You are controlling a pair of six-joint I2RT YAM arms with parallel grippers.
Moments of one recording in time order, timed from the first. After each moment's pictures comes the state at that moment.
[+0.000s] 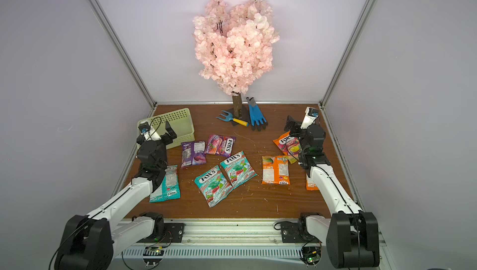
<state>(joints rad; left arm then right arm) -0.15 1.06 0.55 0.55 -0.54 -0.18 0.05 1.14 0.76 0.20 0.09 0.36</state>
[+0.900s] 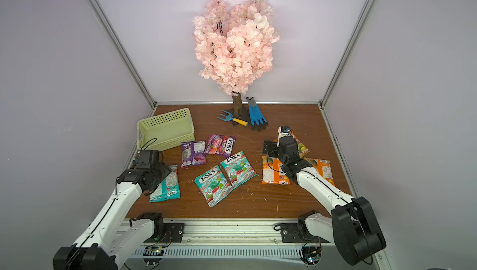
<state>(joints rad) -0.01 0.91 0.58 -0.83 -0.14 -0.94 0.39 1.21 0.59 0.06 0.14 0.42</state>
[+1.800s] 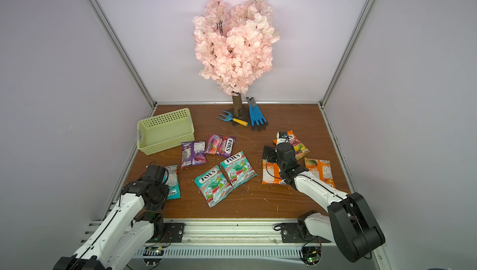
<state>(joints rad) -0.07 0.81 0.42 -1.00 -0.14 -1.53 0.42 1.22 0.51 0.17 0.20 0.39</state>
